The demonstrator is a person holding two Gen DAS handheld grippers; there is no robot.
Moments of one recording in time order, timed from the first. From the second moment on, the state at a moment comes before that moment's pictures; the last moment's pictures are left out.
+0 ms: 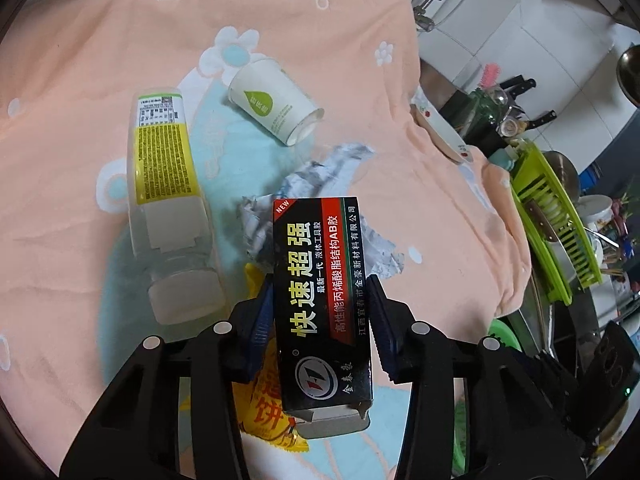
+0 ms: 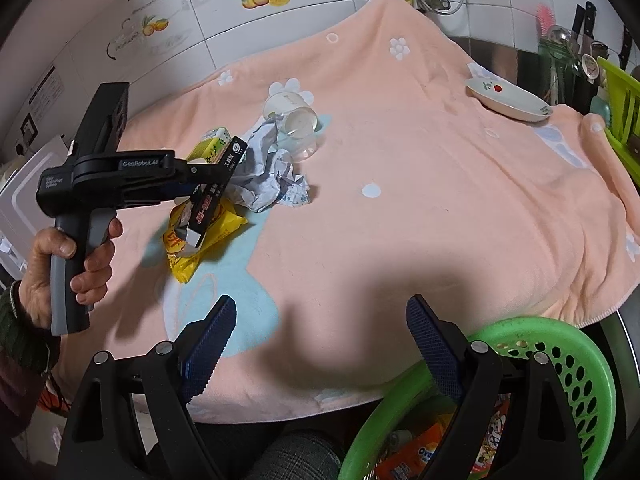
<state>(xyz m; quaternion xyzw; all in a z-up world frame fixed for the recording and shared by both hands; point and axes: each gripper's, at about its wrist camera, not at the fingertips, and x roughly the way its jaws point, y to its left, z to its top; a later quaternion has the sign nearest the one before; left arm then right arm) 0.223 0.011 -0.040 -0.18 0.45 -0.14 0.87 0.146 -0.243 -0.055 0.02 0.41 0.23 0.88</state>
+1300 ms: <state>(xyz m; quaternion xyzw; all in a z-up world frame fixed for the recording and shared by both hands) 0.138 0.076 -0.019 -0.21 0.39 -0.14 0.88 0.302 -0.119 -0.077 0.08 0.46 0.25 0.85</state>
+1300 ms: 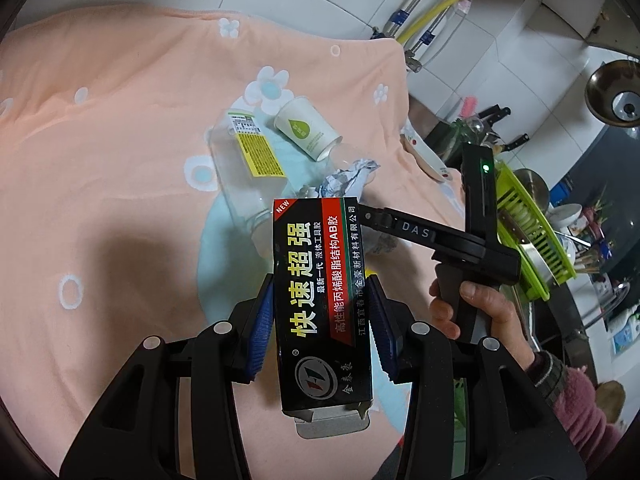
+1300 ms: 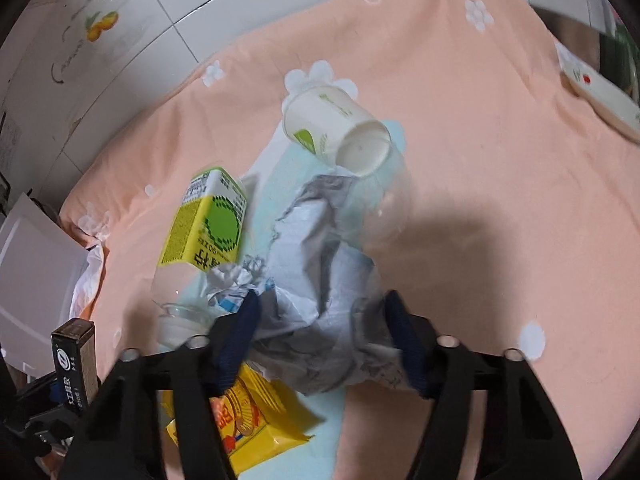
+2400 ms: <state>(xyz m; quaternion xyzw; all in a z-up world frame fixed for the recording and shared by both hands) 0.121 -0.008 0.006 -0.17 0.39 -0.23 0.88 0.171 -0.245 0.005 0.09 0.34 0.20 0.92</state>
